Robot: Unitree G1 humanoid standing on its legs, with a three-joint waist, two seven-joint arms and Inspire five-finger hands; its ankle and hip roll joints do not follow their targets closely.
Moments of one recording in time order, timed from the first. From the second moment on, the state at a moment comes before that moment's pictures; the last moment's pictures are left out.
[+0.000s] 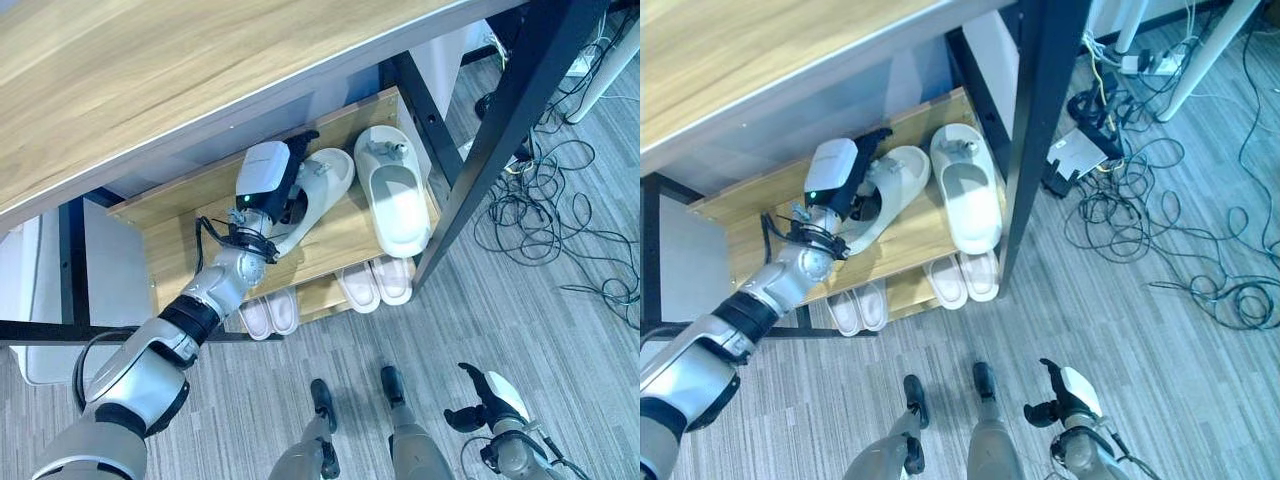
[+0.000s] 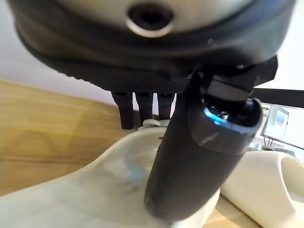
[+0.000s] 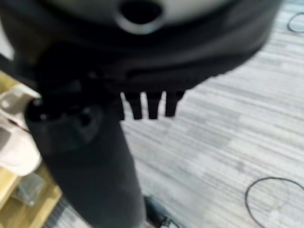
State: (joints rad) left arm -0.90 0.50 -0.66 0.63 0.34 -0.04 0.48; right arm 0.02 -0.53 0.31 0.78 -0.25 -0.11 -0.31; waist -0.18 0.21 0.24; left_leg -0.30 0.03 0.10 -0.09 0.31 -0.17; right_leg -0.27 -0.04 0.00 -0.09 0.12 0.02
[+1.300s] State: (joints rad) left arm -0.57 0.43 -0.40 0.49 -0.04 -0.08 0.40; right arm 0.00 -0.53 0.29 0.78 -0.26 -0.07 -0.31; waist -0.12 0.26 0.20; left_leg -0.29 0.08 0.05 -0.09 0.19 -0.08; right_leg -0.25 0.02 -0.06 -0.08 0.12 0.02
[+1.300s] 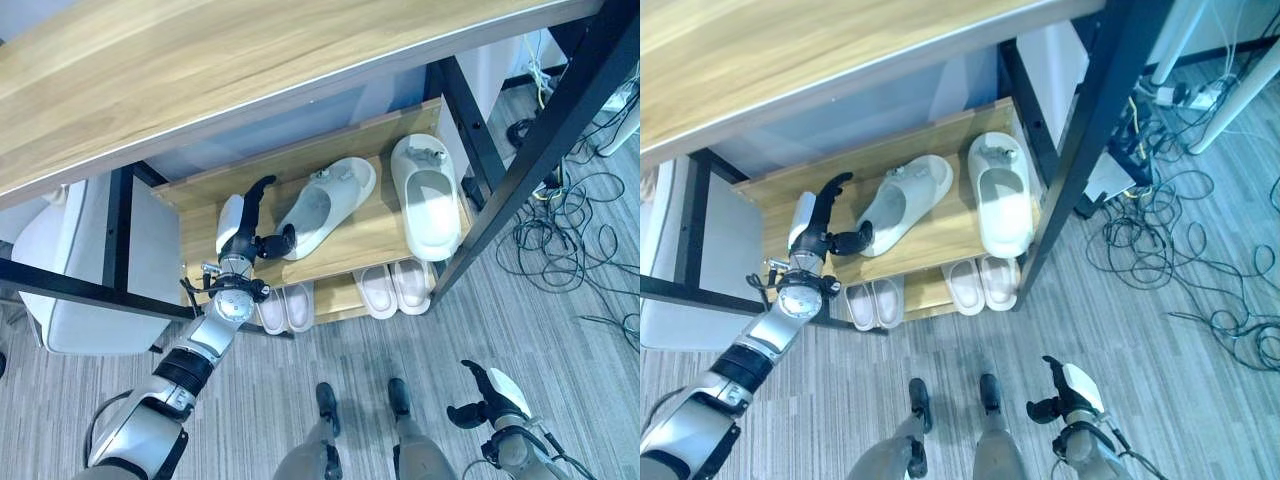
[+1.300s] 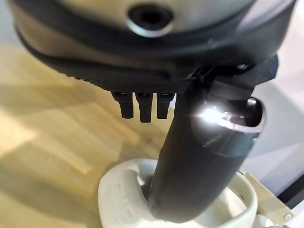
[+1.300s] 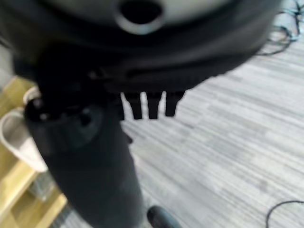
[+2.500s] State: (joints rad) left arm -0.60 0.35 -0.39 0.47 -0.17 -0.09 0.37; right arm 0.03 -0.53 0.28 0.78 -0.26 -0.06 -0.29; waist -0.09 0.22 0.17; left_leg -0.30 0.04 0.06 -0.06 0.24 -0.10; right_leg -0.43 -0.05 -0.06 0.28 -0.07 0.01
